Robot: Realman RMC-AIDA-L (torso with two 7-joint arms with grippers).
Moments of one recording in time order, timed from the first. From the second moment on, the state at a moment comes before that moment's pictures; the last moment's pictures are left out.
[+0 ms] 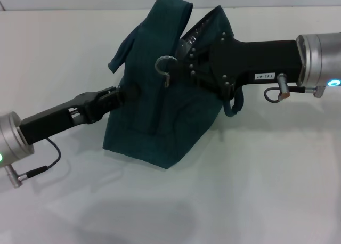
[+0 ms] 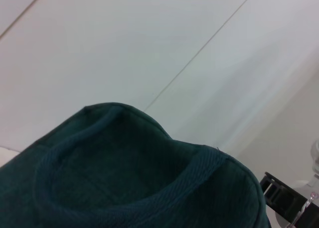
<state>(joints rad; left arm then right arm) -0.41 -2.08 0.62 0.46 1.74 1.73 -1.62 0.72 2.02 -1.31 -0.65 -1.35 -1.52 1.30</state>
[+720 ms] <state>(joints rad) -0.40 -2.09 0.62 0.37 1.74 1.76 -1.47 0.70 2.02 -1.24 -0.64 -1.31 -1.51 1.44</state>
